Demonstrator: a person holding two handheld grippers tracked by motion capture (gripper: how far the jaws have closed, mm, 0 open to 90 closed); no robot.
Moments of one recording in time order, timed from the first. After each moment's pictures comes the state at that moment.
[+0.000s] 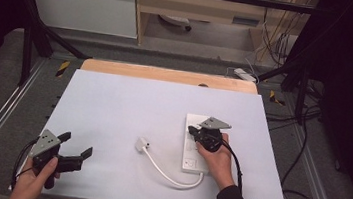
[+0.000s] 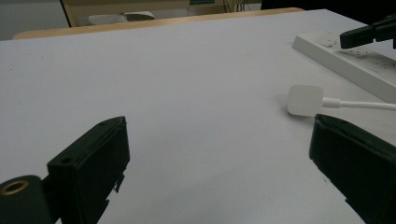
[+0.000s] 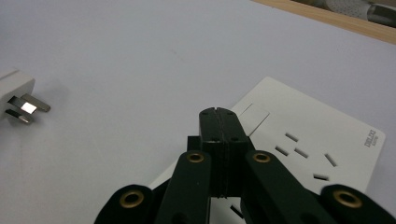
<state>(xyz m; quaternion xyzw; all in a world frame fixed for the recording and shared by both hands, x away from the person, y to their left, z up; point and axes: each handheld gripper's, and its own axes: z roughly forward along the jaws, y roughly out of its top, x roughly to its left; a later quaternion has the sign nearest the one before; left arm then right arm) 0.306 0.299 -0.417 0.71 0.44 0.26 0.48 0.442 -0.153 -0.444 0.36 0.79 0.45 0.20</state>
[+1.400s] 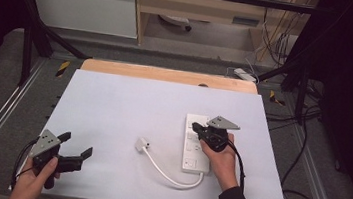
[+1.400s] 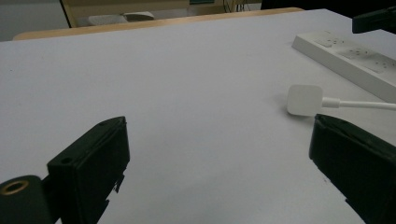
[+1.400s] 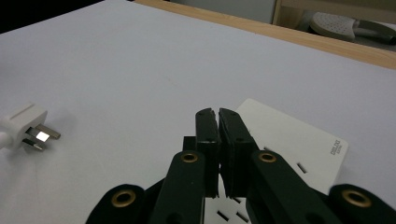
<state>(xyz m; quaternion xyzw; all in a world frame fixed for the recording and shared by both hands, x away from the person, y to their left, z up) 0.306 0.299 -0.416 0.71 0.44 0.26 0.48 0.435 -0.165 -0.430 0.38 0.76 0.49 0.21</state>
